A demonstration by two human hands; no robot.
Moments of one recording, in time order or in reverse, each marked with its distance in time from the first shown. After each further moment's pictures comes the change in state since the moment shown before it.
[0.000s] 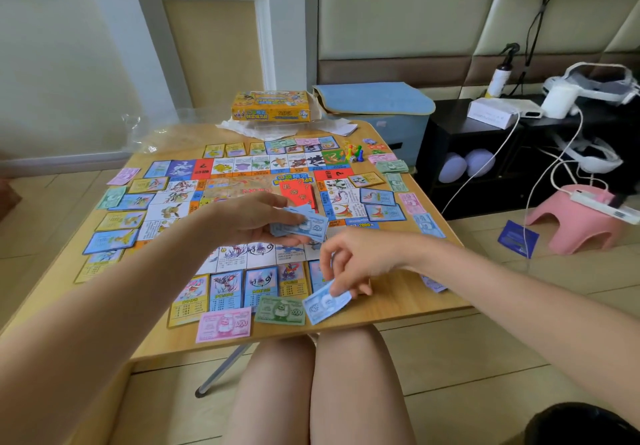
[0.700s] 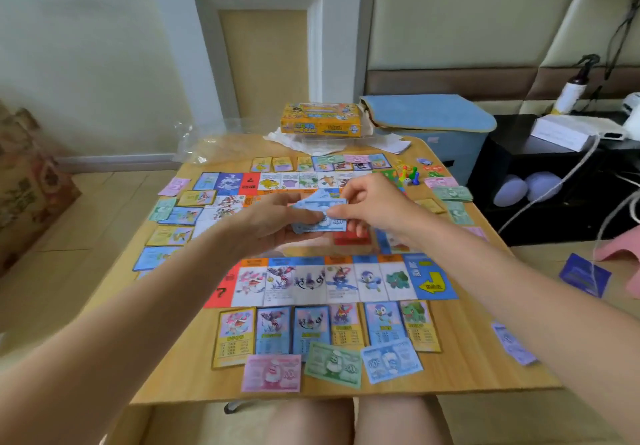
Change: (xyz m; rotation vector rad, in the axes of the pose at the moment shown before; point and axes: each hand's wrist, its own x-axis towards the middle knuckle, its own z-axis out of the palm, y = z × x) left_hand 0.004 0.009 -0.046 -0.235 0.151 0.186; right_hand 0.092 -0.039 -0.051 0.295 0.550 -0.147
